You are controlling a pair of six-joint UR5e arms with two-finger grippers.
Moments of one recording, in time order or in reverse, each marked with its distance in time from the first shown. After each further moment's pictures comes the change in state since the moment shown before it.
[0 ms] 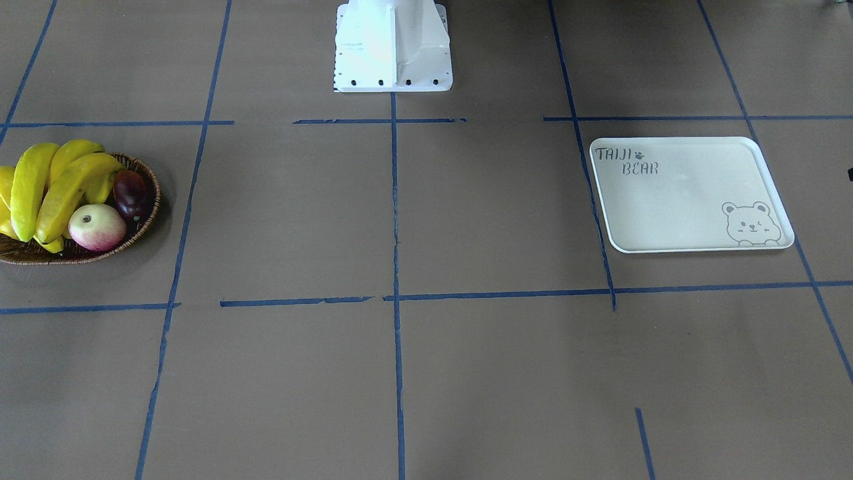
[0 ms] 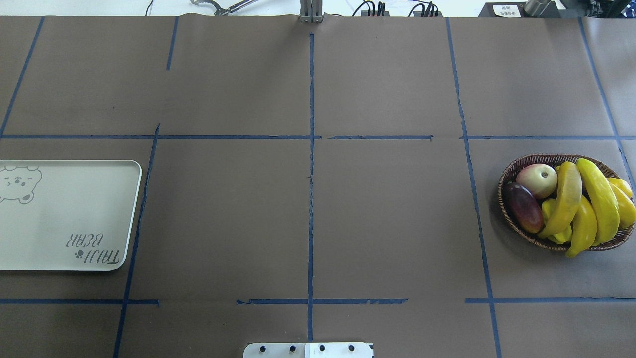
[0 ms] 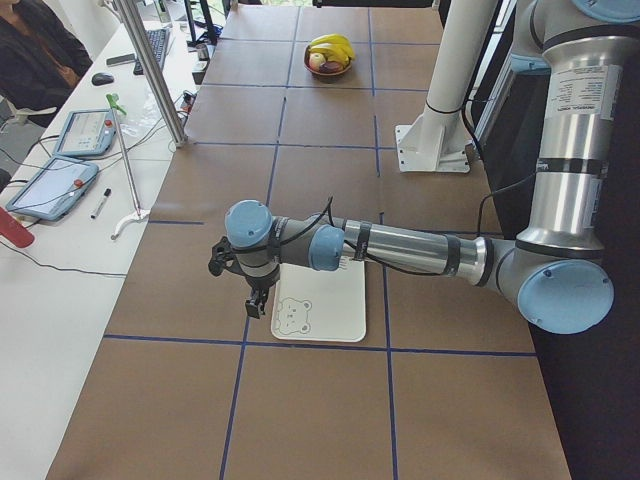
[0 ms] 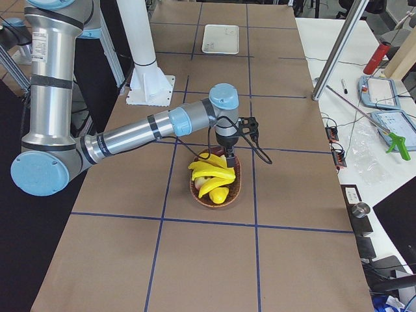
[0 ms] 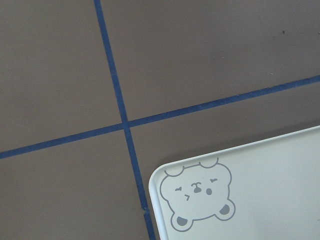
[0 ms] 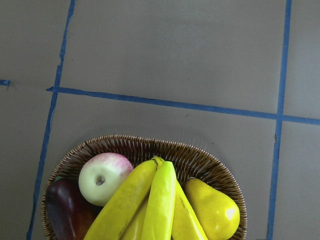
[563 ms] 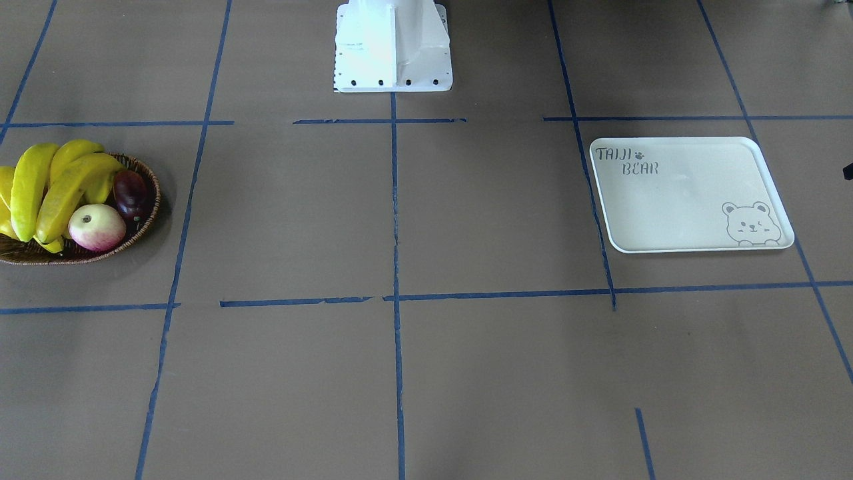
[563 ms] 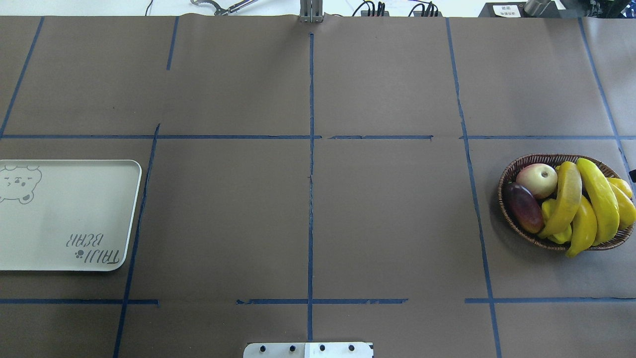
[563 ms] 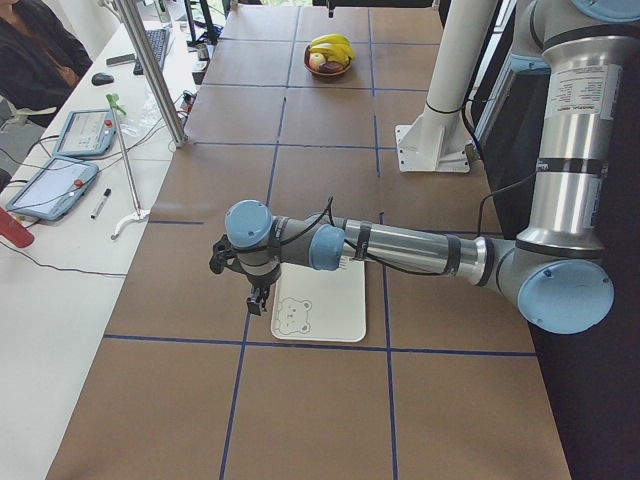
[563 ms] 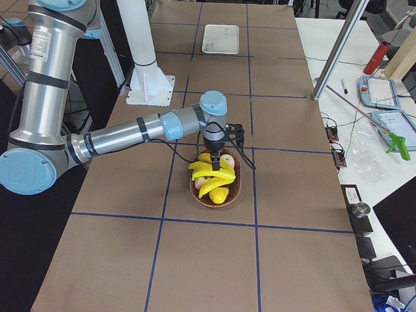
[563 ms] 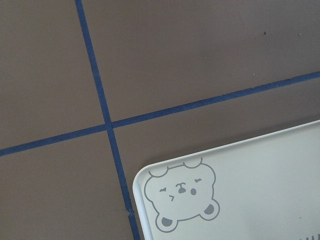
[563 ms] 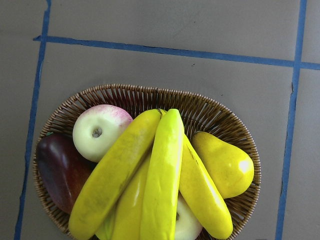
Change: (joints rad) left arm 0.001 0.001 -0.001 0.000 -0.030 -0.001; right arm -0.076 -0.130 0.024 0.108 -0.009 0.059
